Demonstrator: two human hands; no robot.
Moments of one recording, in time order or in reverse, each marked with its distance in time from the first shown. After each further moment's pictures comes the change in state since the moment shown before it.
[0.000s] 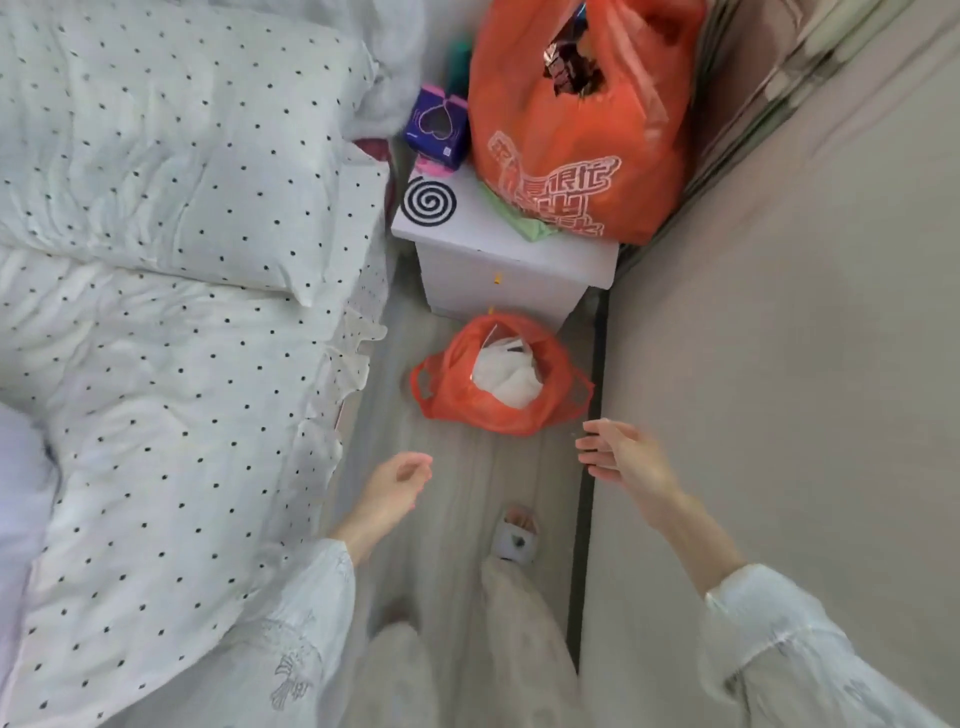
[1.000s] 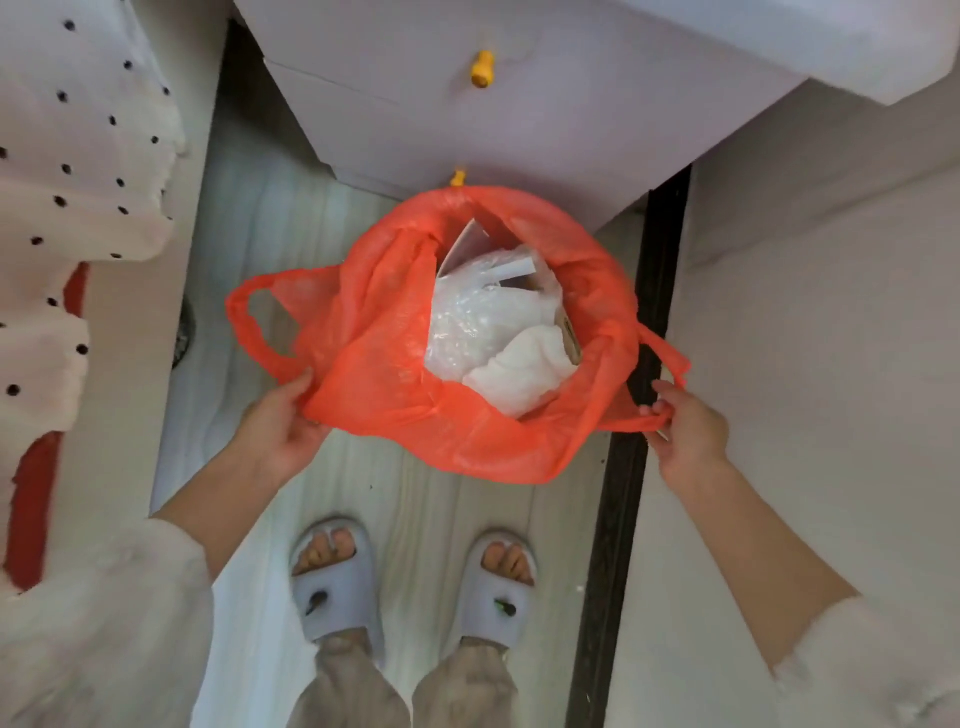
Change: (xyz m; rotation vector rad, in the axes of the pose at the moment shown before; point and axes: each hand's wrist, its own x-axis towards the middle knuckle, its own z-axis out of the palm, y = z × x) left_hand 0.457 -0.155 0.050 -0.847 0.085 -0.338; right_hand 0.416 0.159 0.028 0.420 0.482 0.311
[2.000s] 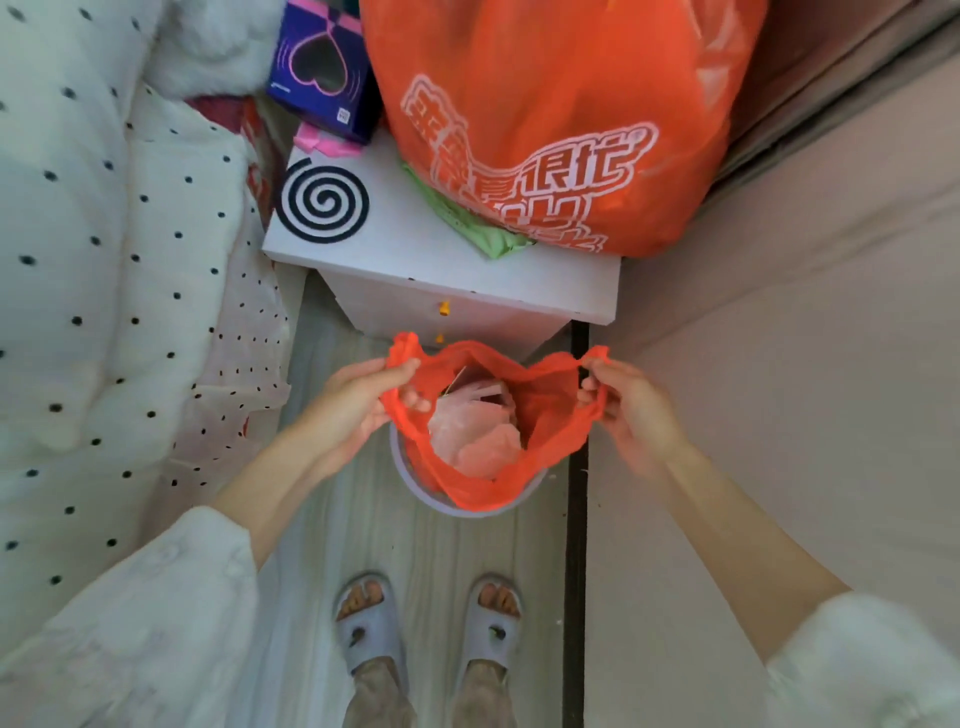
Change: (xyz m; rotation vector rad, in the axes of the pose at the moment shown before) left_hand -0.265 0.140 0.141 0.540 -0.463 0.315; right_hand -0.217 -0.169 -0.031 -0.040 -0.475 -0.290
